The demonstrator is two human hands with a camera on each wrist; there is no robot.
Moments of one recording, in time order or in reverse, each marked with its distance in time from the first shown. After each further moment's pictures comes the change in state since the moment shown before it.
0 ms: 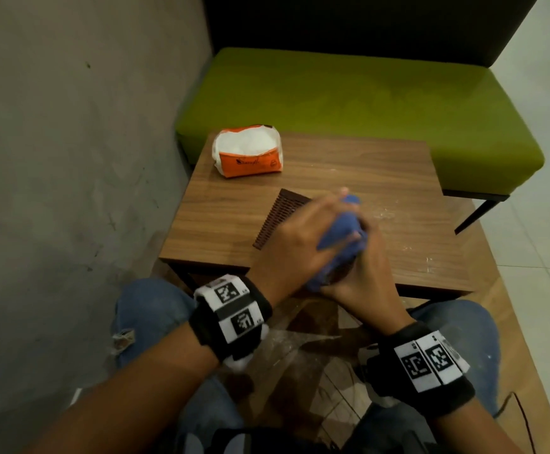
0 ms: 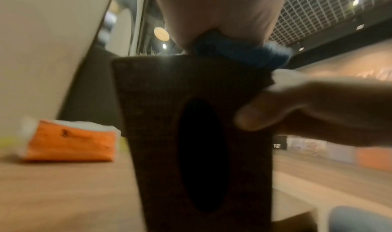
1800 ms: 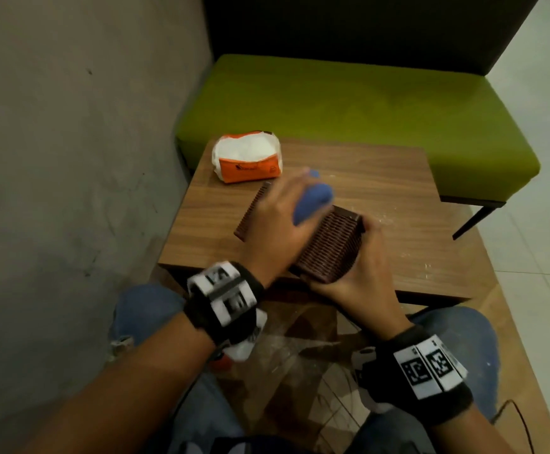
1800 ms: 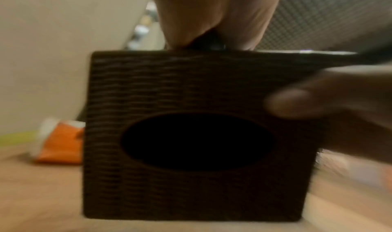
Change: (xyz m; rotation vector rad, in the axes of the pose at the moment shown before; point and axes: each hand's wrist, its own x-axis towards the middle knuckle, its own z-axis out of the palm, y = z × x) left_hand 0.021 -0.017 -0.016 0.043 0.192 -0.192; right_hand 0.006 -0.011 -0.001 0.011 0.112 -0.089
